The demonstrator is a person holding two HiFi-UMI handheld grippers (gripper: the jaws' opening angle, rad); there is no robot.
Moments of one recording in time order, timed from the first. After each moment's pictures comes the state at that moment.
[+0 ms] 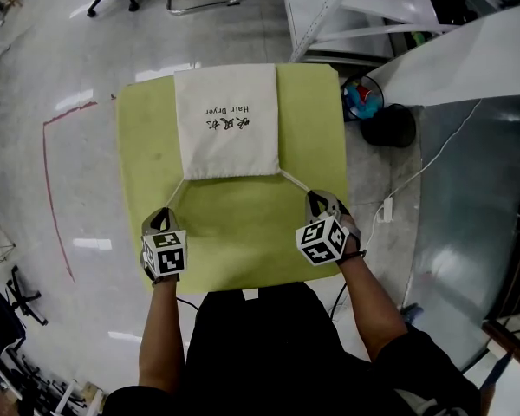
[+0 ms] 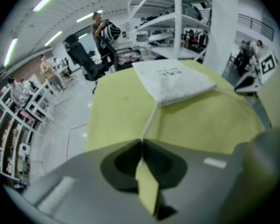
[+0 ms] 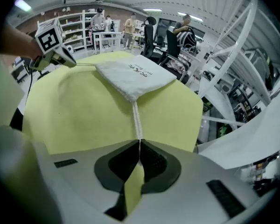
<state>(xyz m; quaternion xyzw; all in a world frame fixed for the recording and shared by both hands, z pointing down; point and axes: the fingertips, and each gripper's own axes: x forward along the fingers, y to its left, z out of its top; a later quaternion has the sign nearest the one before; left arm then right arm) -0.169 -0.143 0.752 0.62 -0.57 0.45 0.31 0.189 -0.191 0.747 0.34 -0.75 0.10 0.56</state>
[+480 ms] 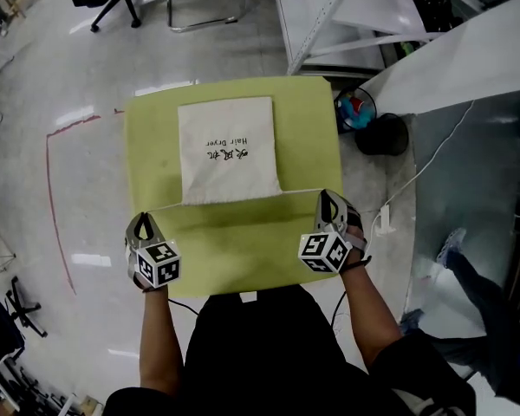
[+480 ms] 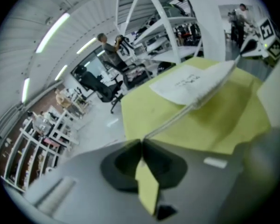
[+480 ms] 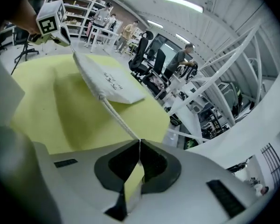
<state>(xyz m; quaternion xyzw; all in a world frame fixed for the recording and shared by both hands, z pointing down) -0.229 -0.145 0.703 0.59 -0.62 0.49 0.15 0.212 -0.207 0.683 0.45 -0.71 -0.06 0.55</state>
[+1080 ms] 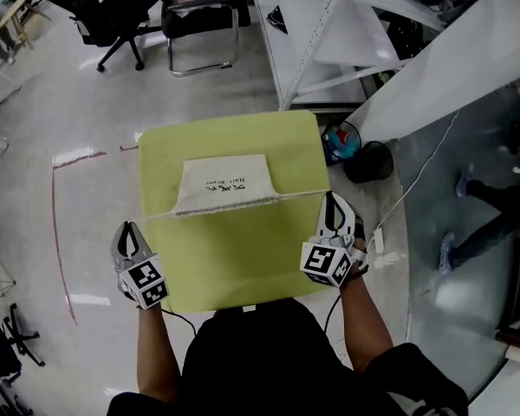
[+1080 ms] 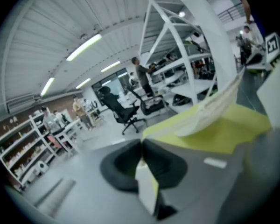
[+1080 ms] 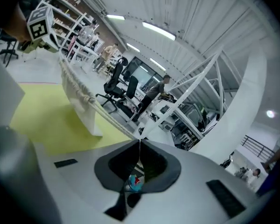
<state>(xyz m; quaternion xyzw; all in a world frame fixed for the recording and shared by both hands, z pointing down) -0.265 -0.167 0.573 0.61 -0.71 0.35 0.07 0.190 -0.226 0.538 0.57 -0.69 -0.14 0.41</state>
